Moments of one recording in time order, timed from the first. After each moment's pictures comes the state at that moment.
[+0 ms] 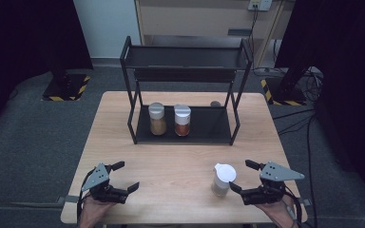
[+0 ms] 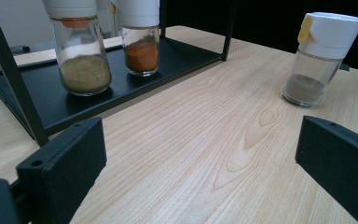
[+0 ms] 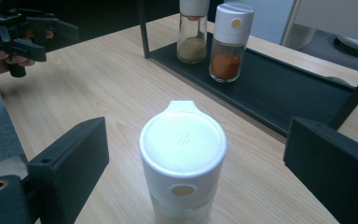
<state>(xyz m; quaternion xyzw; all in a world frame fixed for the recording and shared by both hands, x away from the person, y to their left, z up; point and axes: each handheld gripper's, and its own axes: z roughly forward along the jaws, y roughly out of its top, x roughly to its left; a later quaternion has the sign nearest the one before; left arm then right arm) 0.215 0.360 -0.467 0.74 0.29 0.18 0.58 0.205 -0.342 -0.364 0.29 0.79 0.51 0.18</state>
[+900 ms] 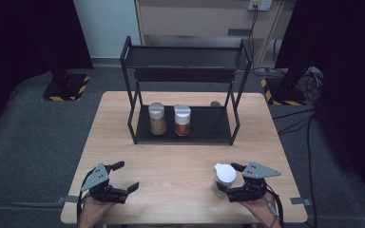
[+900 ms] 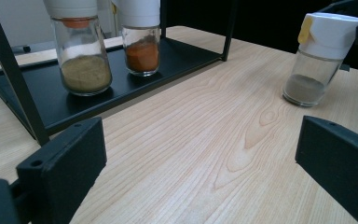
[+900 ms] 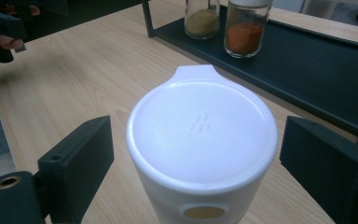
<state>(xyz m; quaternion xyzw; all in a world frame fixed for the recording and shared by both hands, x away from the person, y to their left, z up) 0.215 0.360 -0.467 0.74 0.30 0.18 0.58 0.230 -0.317 -0.402 0.31 0.79 0.50 0.15</state>
